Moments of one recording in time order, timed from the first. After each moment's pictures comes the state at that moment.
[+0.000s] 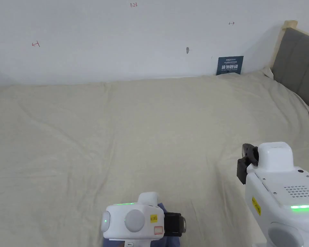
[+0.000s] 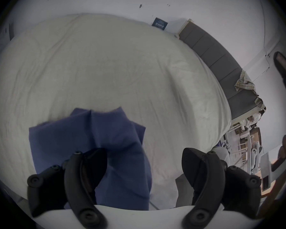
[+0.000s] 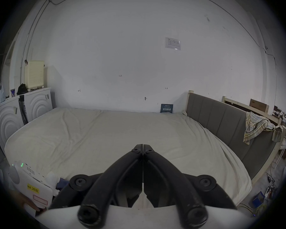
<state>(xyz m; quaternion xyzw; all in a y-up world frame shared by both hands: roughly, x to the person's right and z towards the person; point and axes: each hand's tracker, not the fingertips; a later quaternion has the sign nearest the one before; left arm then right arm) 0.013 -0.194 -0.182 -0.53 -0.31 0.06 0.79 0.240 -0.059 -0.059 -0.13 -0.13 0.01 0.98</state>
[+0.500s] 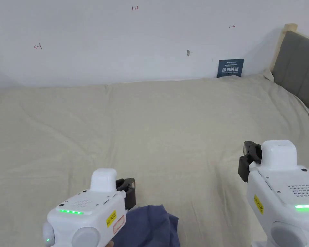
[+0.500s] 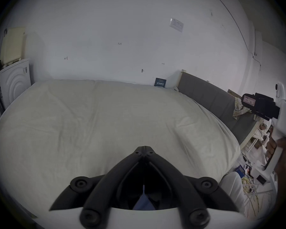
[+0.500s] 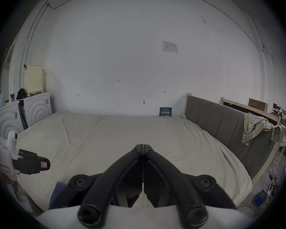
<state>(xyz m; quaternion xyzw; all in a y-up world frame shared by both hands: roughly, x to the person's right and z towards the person) -0.072 -0.112 -0.153 -0.27 -0.27 0.05 0.92 0.239 -0.049 -0.056 -0.11 -0.13 0.00 0.99</state>
